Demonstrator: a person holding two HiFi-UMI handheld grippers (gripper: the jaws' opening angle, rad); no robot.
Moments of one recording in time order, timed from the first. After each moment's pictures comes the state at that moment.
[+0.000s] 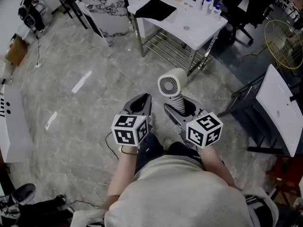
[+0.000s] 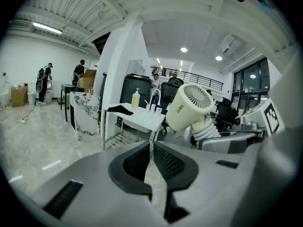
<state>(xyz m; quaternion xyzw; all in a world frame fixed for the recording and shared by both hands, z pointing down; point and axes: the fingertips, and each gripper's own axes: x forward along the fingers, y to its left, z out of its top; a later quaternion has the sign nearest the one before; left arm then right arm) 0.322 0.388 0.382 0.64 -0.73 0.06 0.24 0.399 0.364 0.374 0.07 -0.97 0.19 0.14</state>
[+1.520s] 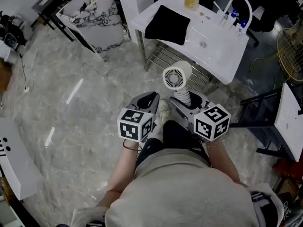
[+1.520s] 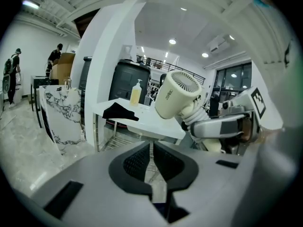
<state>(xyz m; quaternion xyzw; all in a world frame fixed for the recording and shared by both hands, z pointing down) 0.017 0.184 0.428 0.73 -0.62 0.10 0.26 0.077 0.163 0.398 0.13 -0.96 0.20 0.17</state>
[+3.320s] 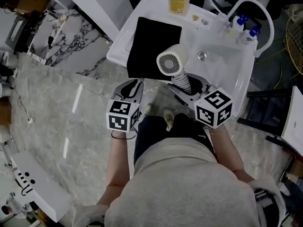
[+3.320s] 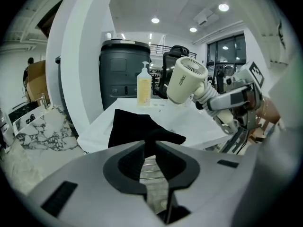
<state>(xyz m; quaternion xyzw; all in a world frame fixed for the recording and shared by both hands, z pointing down) -0.132 -0.119 0.461 0.74 -0.58 0.24 0.22 -0.020 -0.148 0.413 0.17 -0.94 0.23 0.16</state>
